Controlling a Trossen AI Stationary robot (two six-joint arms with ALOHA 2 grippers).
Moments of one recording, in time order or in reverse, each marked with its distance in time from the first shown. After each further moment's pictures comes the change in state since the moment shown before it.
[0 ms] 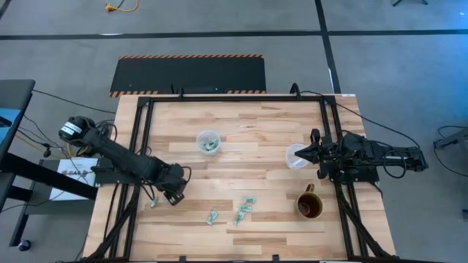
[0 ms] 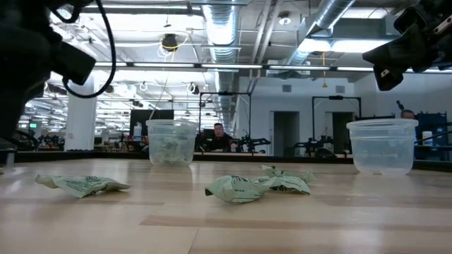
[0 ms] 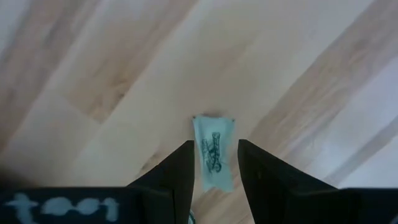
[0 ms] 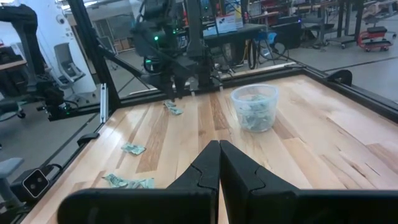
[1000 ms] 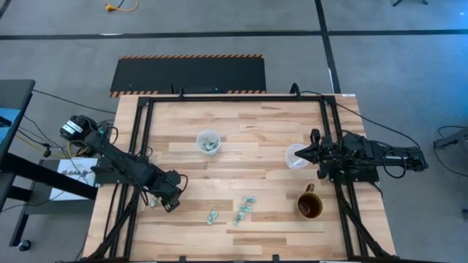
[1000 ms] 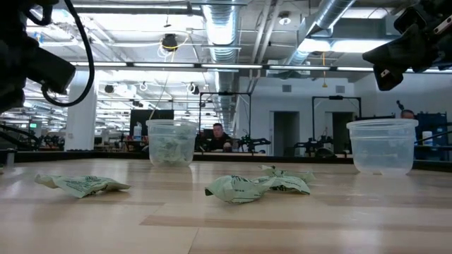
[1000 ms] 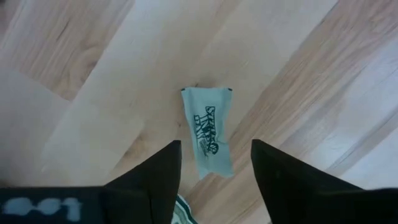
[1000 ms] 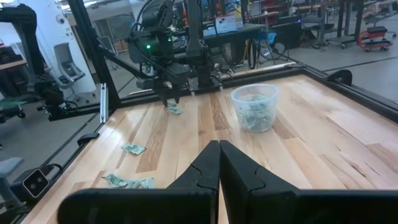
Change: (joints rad) left arm -0.111 0.005 -0.070 0.089 0.013 -0.074; right arm 0.000 0.000 0.000 0.000 0.000 0.000
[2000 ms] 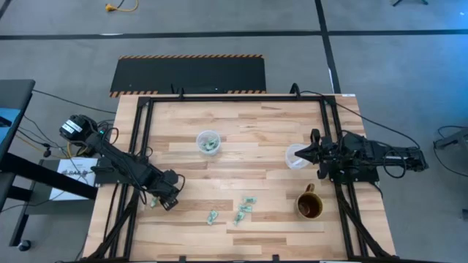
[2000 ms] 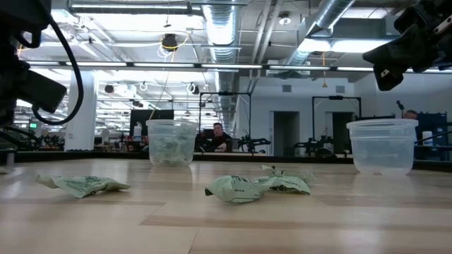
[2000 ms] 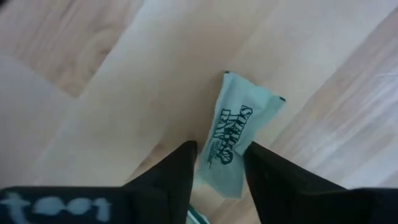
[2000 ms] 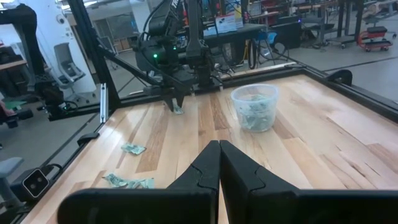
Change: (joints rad) left arm -0.001 -0.001 -0.135 0.089 -0.020 -0.039; right arm 0.000 0.000 0.000 0.000 0.000 0.000
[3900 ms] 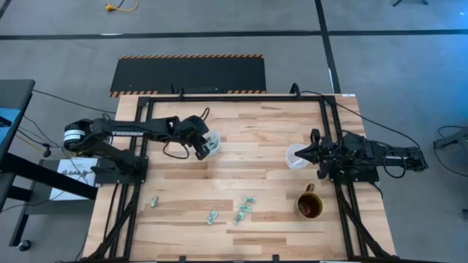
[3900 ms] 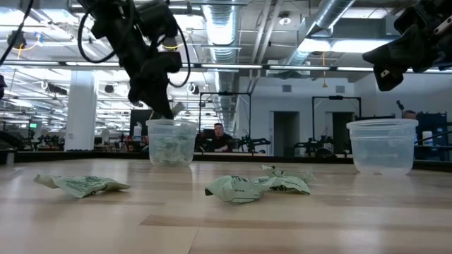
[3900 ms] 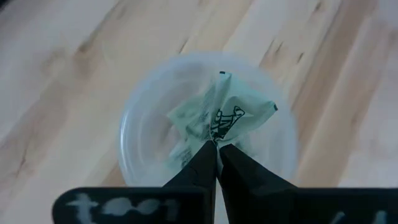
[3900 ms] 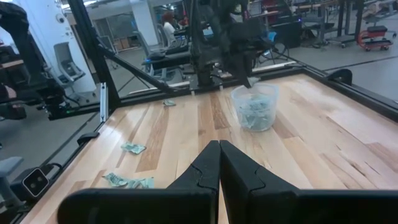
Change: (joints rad) left arm 0.808 0.063 0.308 0.279 -0.111 0.988; right arm 0.000 0.000 0.000 -0.003 0.000 0.000
